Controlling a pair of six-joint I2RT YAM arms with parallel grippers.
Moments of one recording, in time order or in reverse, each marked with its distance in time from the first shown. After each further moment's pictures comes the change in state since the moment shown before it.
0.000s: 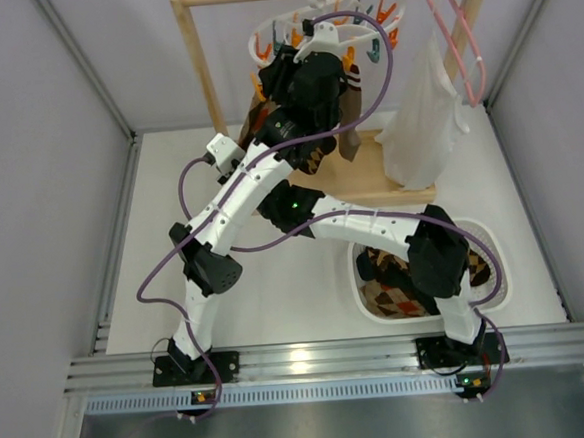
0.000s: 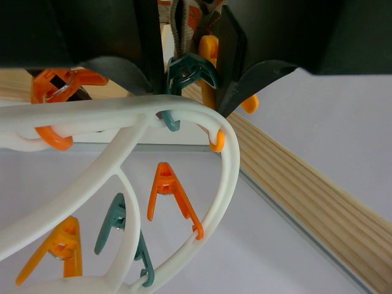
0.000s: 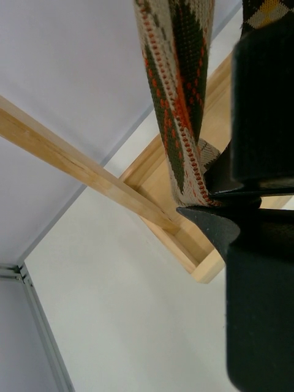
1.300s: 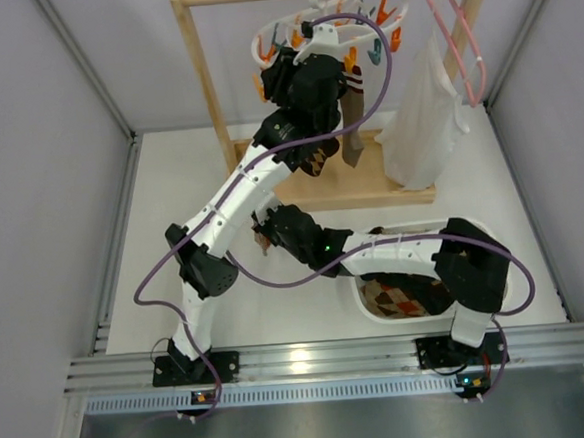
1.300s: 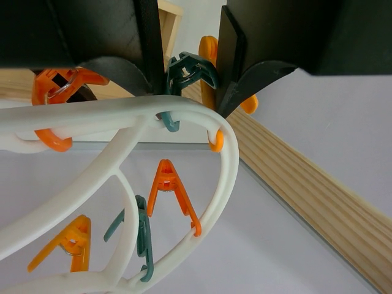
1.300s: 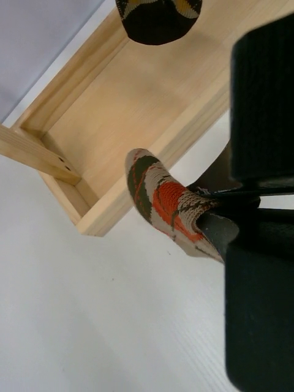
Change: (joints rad) left arm -0.005 -0.033 -0.056 0.016 0.026 -0.032; right arm 0.060 -0.227 -0.557 0.174 -0.015 0.175
